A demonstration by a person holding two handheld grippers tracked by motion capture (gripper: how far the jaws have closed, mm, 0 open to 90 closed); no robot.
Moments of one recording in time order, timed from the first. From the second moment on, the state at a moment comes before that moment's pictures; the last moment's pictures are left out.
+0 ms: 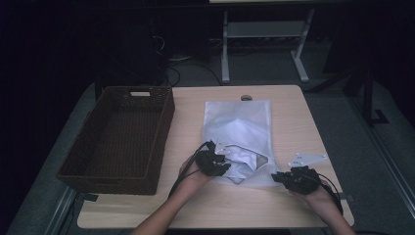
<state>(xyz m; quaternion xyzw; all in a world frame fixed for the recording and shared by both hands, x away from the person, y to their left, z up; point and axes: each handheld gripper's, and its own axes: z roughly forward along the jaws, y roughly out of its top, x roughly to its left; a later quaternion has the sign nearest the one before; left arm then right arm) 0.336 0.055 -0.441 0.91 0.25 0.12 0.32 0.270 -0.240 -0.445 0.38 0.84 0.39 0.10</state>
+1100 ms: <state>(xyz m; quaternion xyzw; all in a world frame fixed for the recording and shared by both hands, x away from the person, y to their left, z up) 0.344 0.065 -0.432 0.90 0.27 0.11 0.33 0.299 -0.129 -0.465 0.28 0.89 0.34 0.09</state>
